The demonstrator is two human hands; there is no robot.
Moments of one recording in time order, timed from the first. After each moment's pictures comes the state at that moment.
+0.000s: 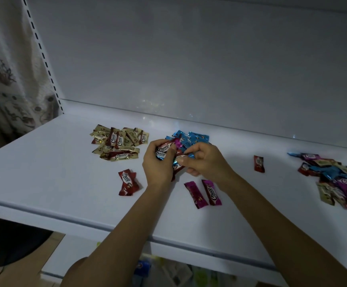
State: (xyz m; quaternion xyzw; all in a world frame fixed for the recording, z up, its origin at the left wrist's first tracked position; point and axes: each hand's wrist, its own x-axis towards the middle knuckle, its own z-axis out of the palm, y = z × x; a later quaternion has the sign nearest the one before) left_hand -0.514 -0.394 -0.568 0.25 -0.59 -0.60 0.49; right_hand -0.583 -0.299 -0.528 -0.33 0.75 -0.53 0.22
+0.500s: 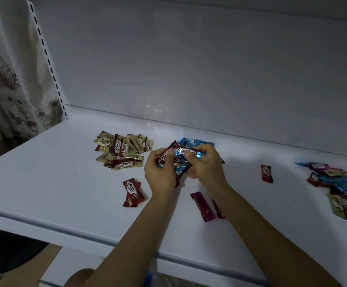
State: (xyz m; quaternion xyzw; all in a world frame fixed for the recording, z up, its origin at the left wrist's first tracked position) left_hand -0.521 -0.404 -0.571 0.32 -0.51 -0.63 0.49; right_hand -0.587 -0.335 -0.548 -0.25 0.74 -0.62 0.11
